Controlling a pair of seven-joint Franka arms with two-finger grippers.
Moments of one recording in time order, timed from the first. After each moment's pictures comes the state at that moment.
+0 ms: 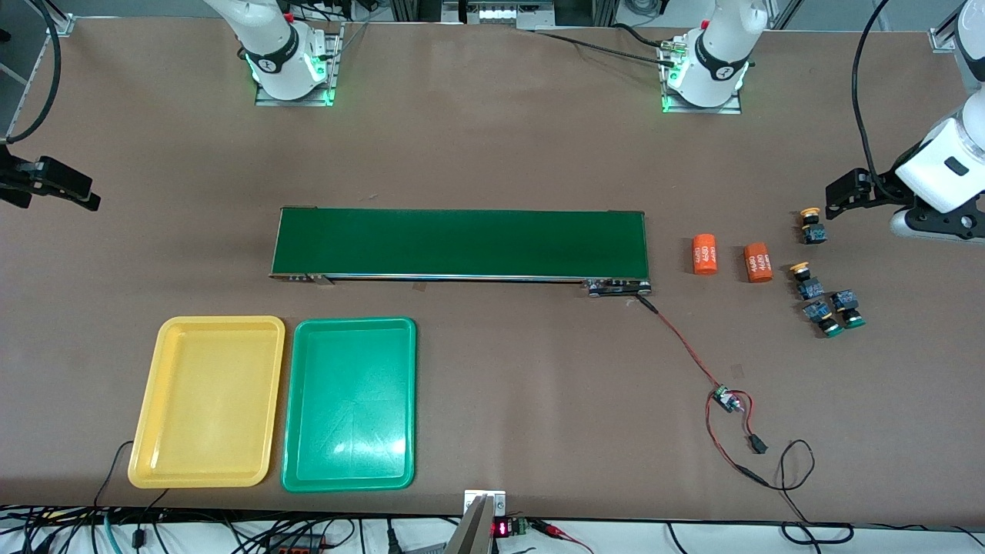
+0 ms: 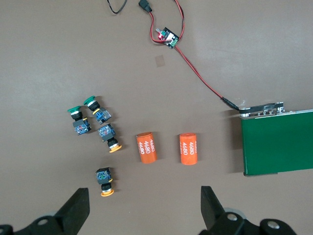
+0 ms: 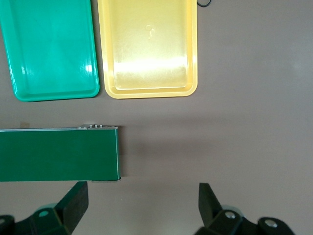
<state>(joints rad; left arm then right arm) -0.02 0.03 0.01 -1.68 0.04 1.67 0.11 -0.05 0.08 -0.02 -1.51 -0.01 1.57 -0.04</state>
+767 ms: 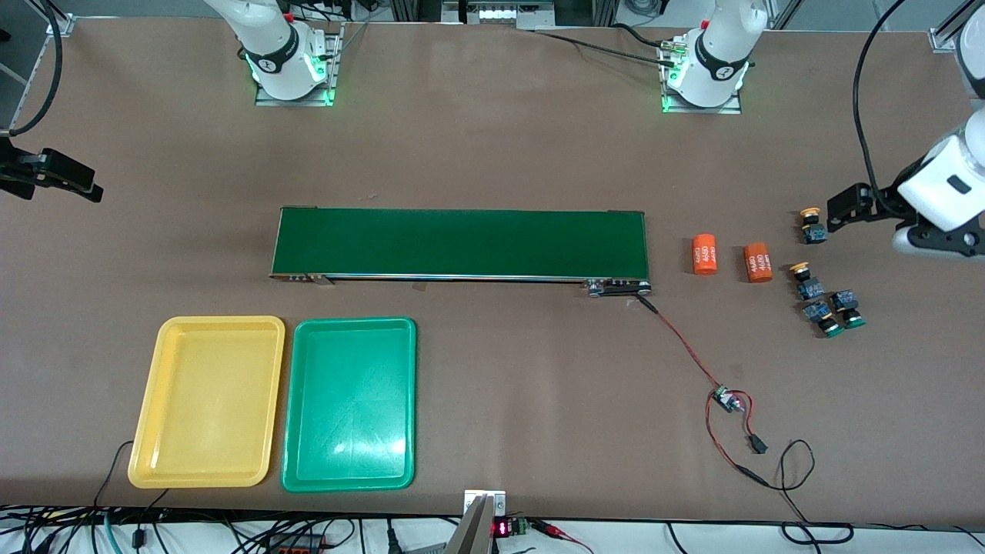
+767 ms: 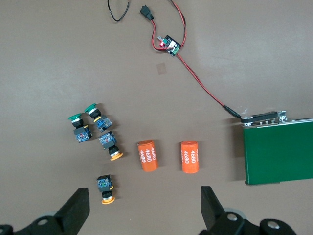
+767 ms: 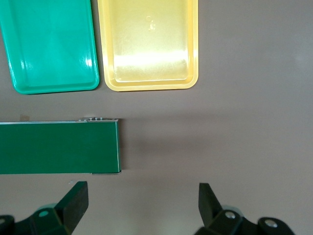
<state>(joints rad) -0.01 0.12 0.01 -1.59 0.04 1.66 0.11 -0.05 0.07 -0.02 -1.52 -0.01 1.55 -0.04</state>
